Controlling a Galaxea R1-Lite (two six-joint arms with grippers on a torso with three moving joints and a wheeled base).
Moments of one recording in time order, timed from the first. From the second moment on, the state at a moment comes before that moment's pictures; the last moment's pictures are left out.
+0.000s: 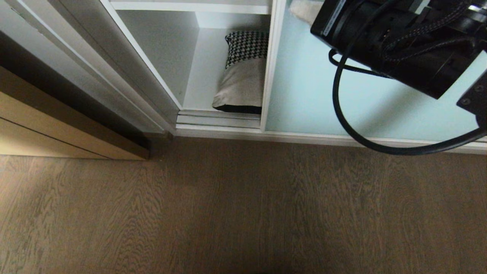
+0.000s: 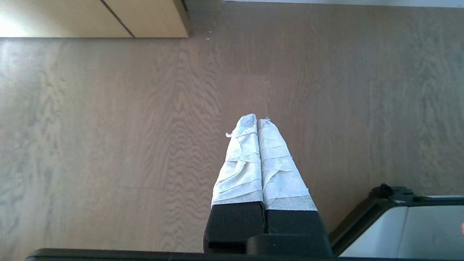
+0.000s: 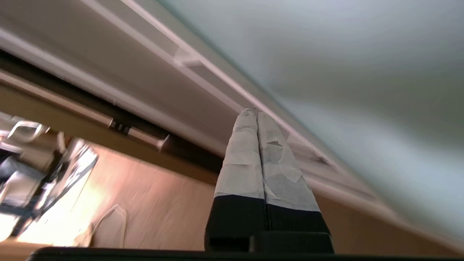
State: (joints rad) left arm 0.00 0.00 0.00 0.01 -0.03 0.04; right arm 0.67 1.69 -1.52 -0.56 0.05 0.31
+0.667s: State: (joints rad) left arm 0.00 0.00 0.00 0.01 -0.03 0.04; right arm 0.50 1.31 -1.27 -0.56 0.05 0.31
